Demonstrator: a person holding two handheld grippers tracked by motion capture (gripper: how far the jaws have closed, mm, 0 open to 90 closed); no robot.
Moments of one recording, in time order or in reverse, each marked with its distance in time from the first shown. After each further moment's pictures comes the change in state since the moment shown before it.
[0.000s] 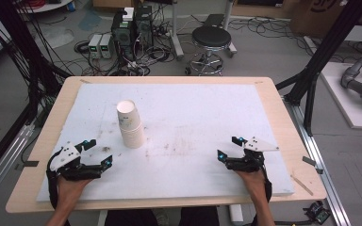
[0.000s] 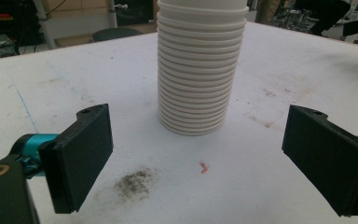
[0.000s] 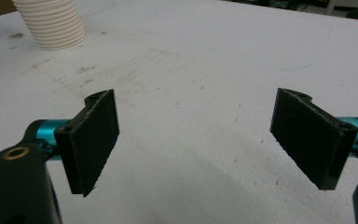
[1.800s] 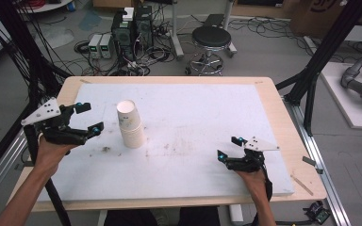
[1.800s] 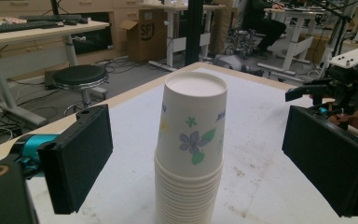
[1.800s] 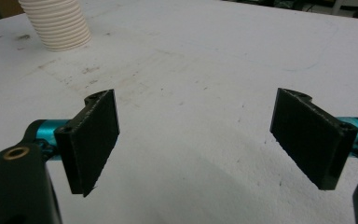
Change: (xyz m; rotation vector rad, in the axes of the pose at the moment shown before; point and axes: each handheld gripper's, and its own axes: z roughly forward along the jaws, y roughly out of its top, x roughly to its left) left arm 0.037 0.128 0.000 -0.058 -0.203 0.029; right arm -0.002 0.000 0.000 -0.006 0.018 -0.005
